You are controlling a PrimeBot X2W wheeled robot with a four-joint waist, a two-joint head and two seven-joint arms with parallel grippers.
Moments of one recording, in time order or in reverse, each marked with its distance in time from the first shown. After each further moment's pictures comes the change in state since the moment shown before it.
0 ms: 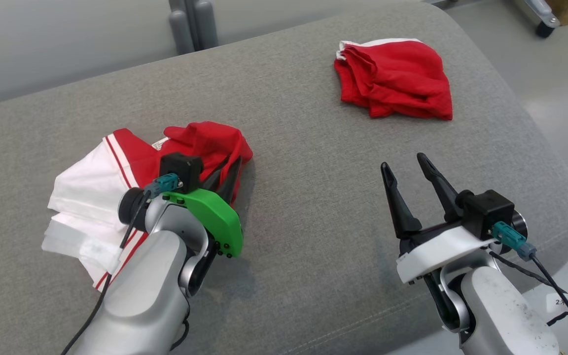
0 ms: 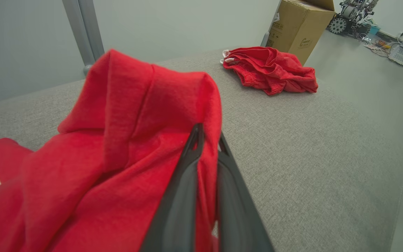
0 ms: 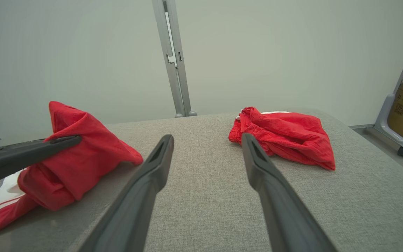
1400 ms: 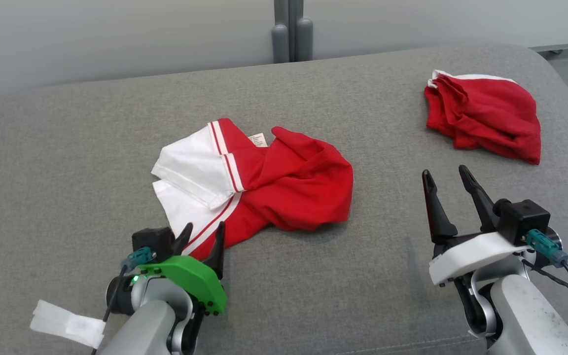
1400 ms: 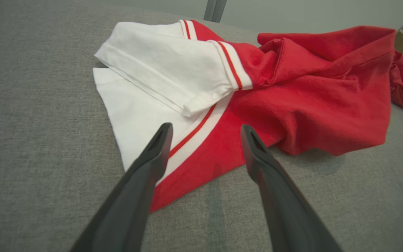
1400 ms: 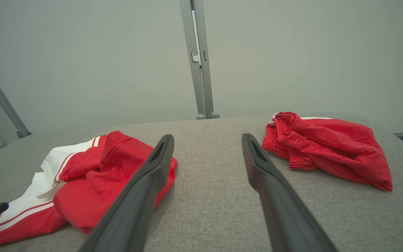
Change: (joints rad) left arm 0.166 0.025 -0.088 0.067 -0.223 0.136 -0.139; right arm 0.043 -0.033 -0.095 0.056 0.037 -0.020 -0.019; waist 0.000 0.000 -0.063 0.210
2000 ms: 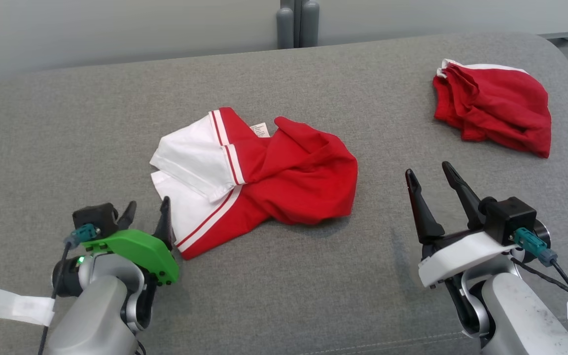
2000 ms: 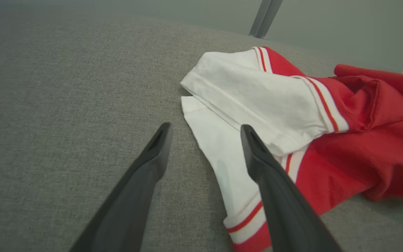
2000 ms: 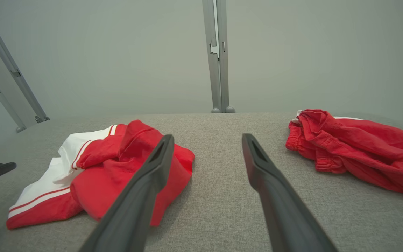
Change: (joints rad) left arm -0.053 0.086 0.117 0.056 -0.025 0.022 0.001; right arm -0.007 -0.005 0.049 -0.037 -0.018 0.010 0.012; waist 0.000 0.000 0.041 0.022
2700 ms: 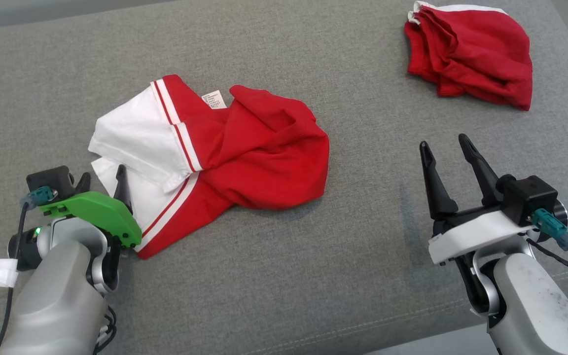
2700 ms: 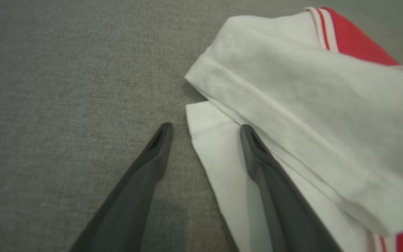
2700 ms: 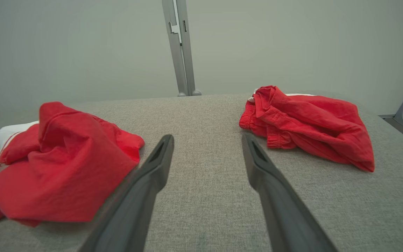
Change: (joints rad) left arm -0.144 0.046 0.056 0.116 0.001 0.017 0.057; right arm -0.045 -0.015 -0.033 -0.047 -0.007 -0.004 0.008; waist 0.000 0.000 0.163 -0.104
